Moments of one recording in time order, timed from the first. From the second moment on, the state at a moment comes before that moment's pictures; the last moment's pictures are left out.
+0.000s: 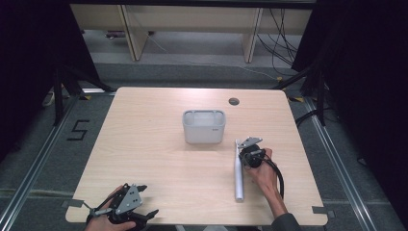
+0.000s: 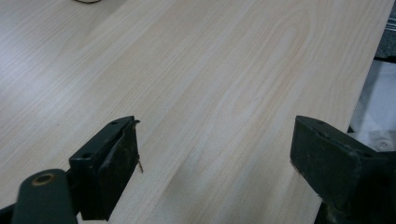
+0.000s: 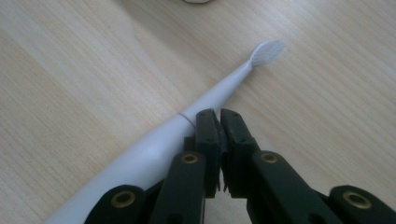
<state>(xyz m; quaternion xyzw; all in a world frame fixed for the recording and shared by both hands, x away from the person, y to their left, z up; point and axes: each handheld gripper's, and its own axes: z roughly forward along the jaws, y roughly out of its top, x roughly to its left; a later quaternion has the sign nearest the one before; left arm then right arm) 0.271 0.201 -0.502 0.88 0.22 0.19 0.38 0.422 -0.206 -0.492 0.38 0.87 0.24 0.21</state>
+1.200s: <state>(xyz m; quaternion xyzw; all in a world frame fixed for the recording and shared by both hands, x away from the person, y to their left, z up) 0.271 0.202 -0.501 0.88 0.22 0.19 0.38 0.398 -0.190 -0.479 0.45 0.87 0.20 0.09</state>
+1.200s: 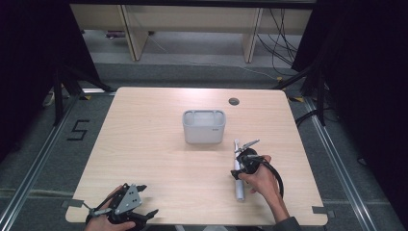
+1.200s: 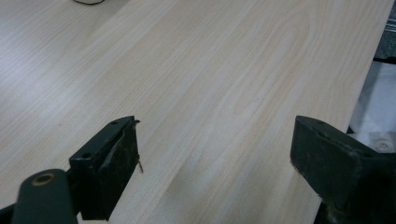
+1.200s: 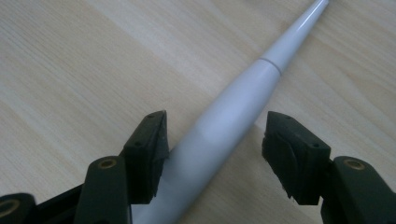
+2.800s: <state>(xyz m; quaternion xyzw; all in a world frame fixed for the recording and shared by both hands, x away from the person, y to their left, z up) 0.270 0.202 -0.502 0.88 0.22 0.19 0.38 0.417 -0.176 -0.476 0.37 0.93 0.05 0.05</state>
